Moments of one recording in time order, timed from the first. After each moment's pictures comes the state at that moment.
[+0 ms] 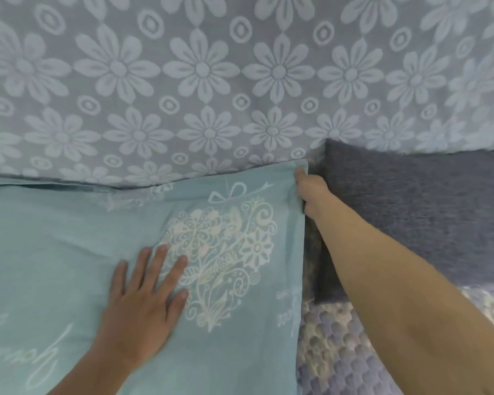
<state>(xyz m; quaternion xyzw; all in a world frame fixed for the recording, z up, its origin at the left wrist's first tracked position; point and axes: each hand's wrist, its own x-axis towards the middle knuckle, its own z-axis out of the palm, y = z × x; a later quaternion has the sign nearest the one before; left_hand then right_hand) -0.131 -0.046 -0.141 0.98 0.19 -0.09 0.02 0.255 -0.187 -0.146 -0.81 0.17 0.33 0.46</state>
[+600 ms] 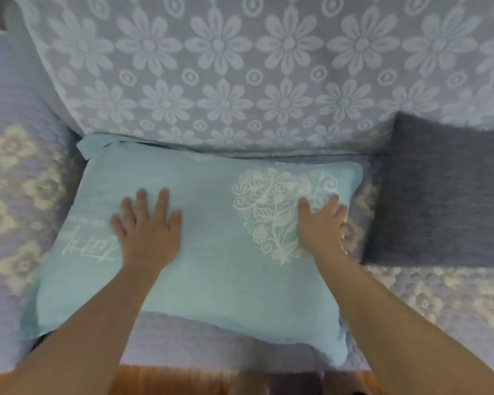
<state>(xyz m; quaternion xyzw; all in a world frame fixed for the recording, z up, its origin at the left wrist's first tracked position) -0.191 0.044 -0.088 0.85 0.49 -0.14 0.09 0.043 -0.179 -0.099 -0.93 0.07 0.31 0.20</state>
